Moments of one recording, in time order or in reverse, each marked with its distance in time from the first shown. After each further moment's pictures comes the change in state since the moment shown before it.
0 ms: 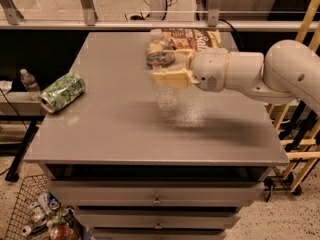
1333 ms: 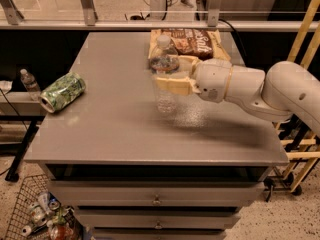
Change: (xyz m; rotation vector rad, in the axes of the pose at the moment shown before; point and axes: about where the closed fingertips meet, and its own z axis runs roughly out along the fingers) arm 0.012 0.000 -0.007 0.050 -0.105 -0.025
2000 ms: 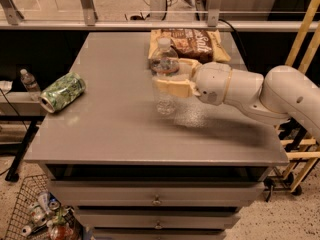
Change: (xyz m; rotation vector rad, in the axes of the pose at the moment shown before) arm 0.009 0.000 0.000 -0.003 -0.011 0.019
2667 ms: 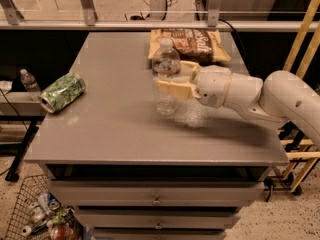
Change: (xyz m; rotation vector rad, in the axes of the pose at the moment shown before) arm 0.010 -0.001 -0.002 0.004 -0.021 0.024
